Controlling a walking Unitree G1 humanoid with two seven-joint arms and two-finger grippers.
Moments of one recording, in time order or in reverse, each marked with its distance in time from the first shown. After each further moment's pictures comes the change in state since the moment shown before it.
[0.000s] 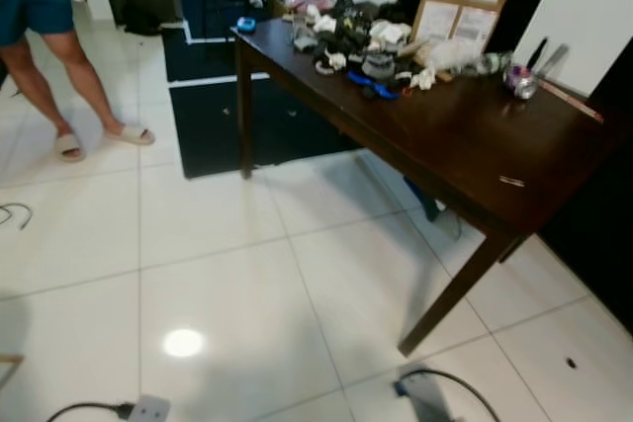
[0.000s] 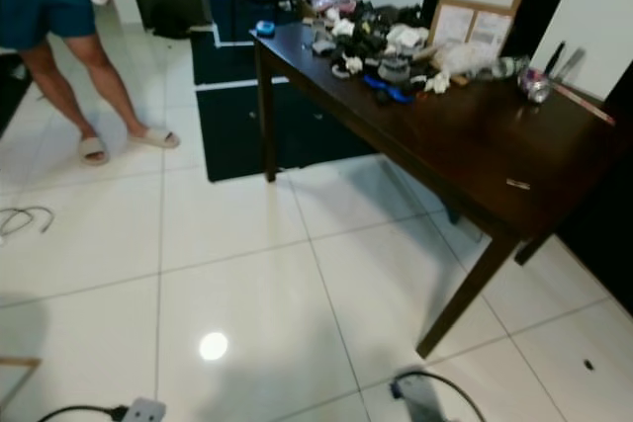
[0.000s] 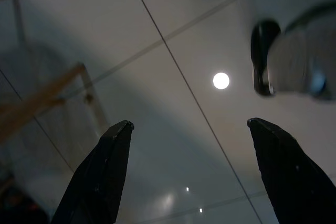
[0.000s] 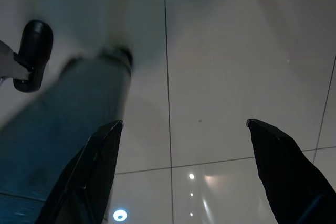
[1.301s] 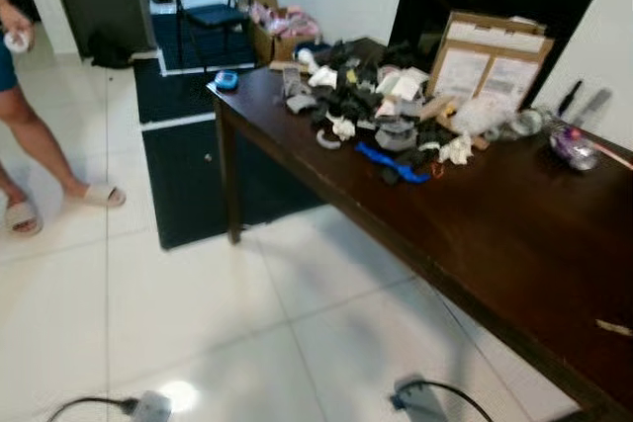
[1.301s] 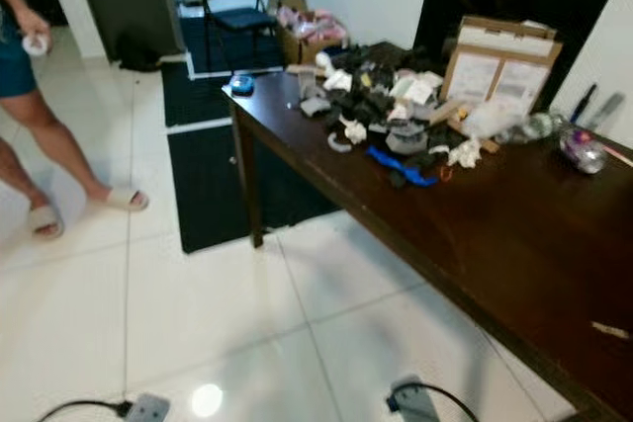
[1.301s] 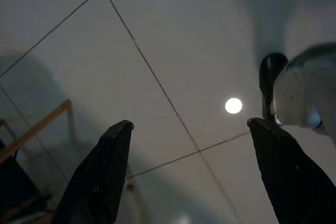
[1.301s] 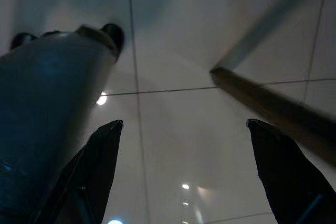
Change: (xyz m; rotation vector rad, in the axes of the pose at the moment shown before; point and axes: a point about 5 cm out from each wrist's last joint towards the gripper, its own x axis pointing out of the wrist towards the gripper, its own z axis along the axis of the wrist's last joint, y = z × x) left arm 0.000 -0.004 0.003 0.009 -0.011 -0.004; right arm -0.002 -0.011 -0.010 -0.033 0.027 -0.015
